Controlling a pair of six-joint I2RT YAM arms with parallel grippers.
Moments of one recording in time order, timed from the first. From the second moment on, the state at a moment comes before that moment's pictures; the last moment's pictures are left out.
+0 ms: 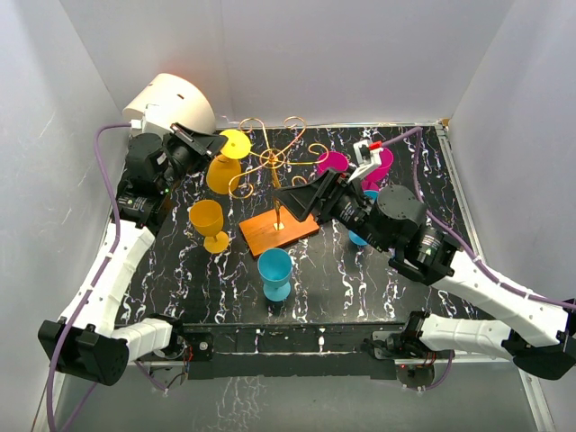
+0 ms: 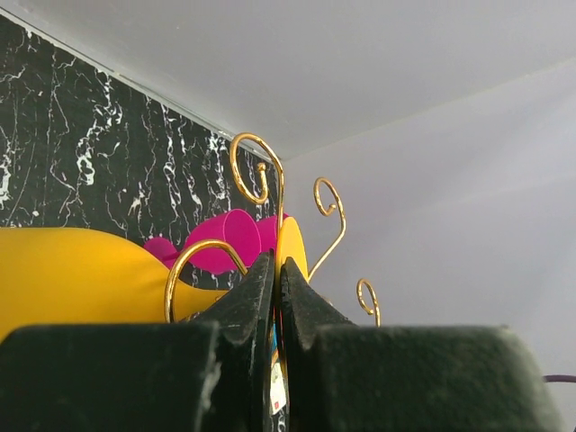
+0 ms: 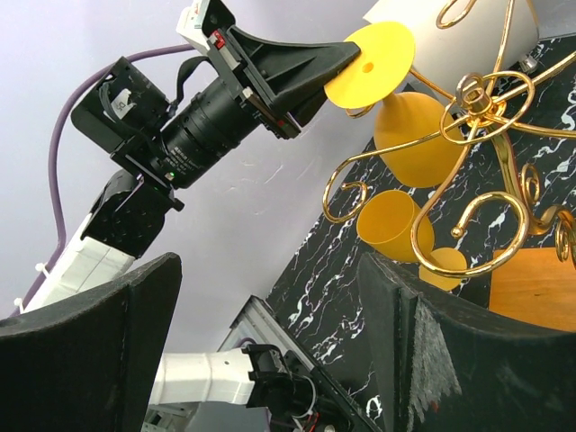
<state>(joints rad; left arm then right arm) -0.24 1.15 1.18 -0.13 0.18 -1.00 1.01 1.00 1.17 -0.09 0.18 0.75</state>
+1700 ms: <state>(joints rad) -0.24 1.03 1.13 -0.22 0.15 -0.92 1.01 0.97 1.15 -0.12 0.19 0.76</state>
